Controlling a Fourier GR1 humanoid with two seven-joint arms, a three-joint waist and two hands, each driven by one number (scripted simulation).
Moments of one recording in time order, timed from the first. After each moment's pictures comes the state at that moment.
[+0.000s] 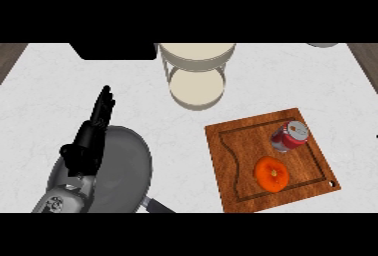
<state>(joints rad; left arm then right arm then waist) -0.16 0.28 -0.30 -1.57 0.09 0.40 0.03 0.22 -0.86 -0.32 -2.39 -0.27 0.54 0.39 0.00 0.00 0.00</state>
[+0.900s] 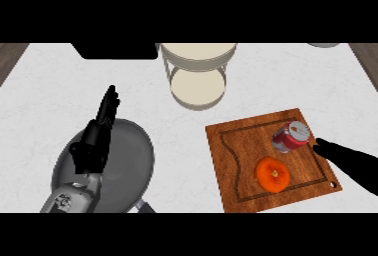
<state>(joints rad) -0.17 0.21 -0.26 -1.53 0.03 0.36 0.02 -0.05 -0.85 0.07 -2.40 -0.20 0.52 0.86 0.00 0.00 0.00</state>
